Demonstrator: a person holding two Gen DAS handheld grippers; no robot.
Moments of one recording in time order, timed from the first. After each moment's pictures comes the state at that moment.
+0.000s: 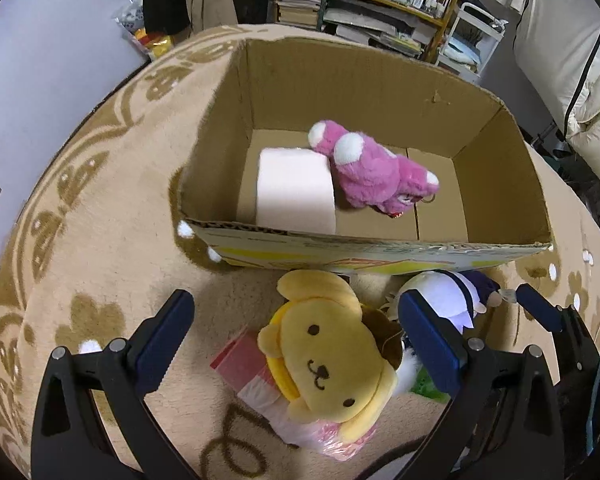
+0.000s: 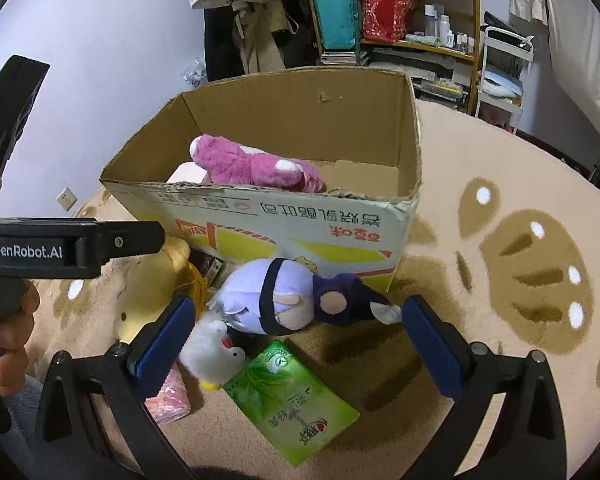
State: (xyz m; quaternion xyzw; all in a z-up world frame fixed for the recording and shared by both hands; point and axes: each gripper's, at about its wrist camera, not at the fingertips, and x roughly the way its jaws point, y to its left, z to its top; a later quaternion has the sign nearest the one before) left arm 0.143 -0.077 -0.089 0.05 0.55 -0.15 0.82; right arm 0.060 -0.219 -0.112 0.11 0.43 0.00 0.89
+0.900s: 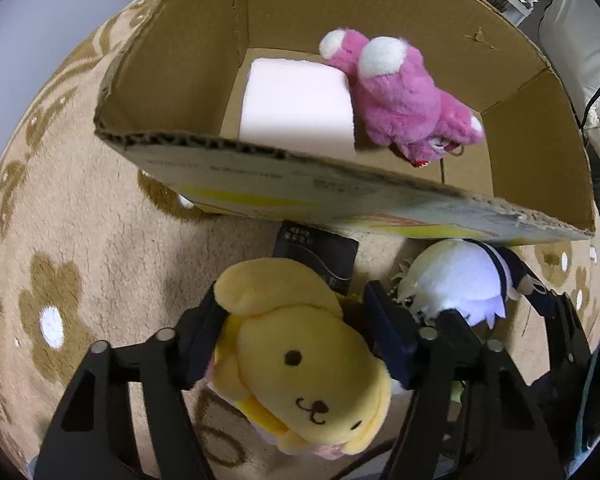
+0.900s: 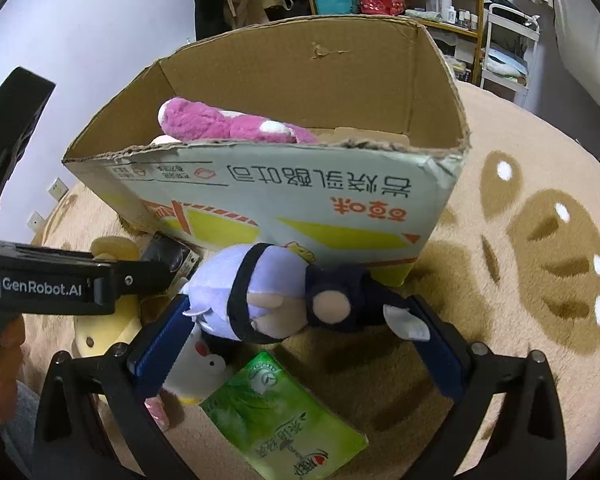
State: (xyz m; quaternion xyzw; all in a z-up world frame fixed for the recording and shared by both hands) left arm 0.163 -0.078 -0.139 0.03 0.64 -0.13 0.76; right arm 0.084 -0.217 -0.145 0.12 0.47 0.00 0.88
